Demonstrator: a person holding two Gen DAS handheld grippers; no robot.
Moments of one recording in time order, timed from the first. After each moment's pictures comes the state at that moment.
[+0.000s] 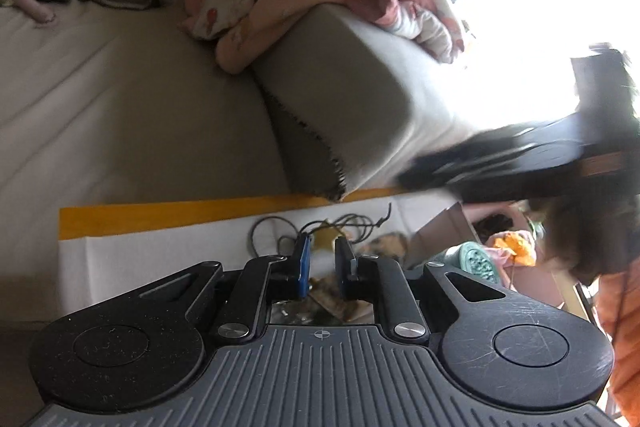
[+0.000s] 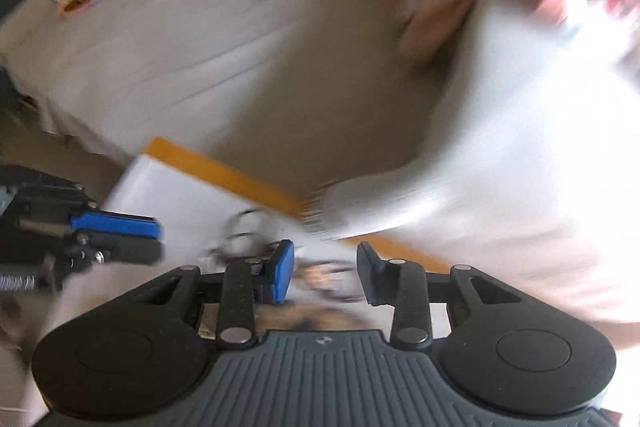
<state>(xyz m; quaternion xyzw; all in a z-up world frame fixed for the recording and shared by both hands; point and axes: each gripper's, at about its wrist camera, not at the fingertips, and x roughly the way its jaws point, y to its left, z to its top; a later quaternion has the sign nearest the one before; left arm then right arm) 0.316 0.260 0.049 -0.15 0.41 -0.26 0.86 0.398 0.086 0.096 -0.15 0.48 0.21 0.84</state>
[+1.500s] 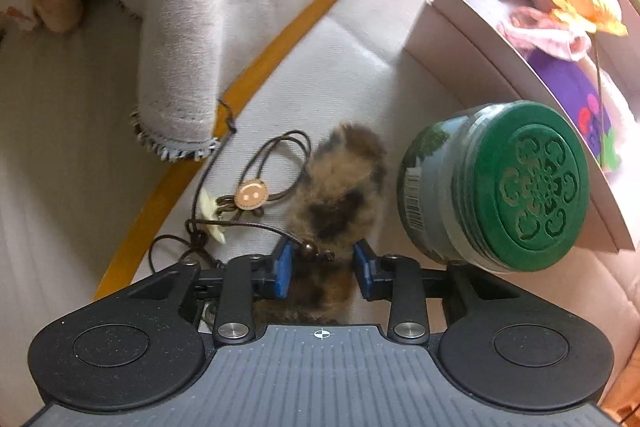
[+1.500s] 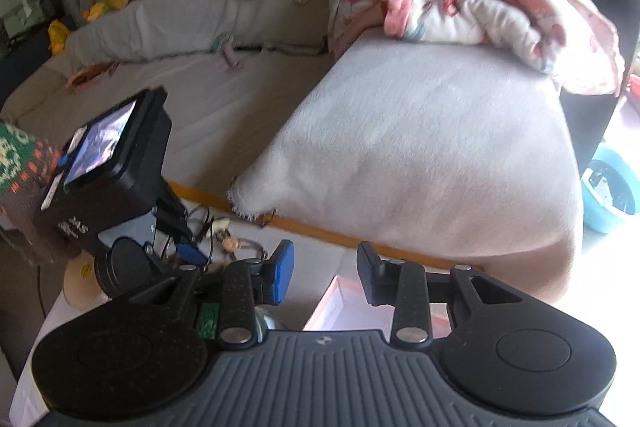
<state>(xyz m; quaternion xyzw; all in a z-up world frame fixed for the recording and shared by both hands) 0.393 0.080 0.025 0.26 0.62 -0.29 0.68 0.356 -0.049 0.099 -0.01 0.41 0.24 0.88</state>
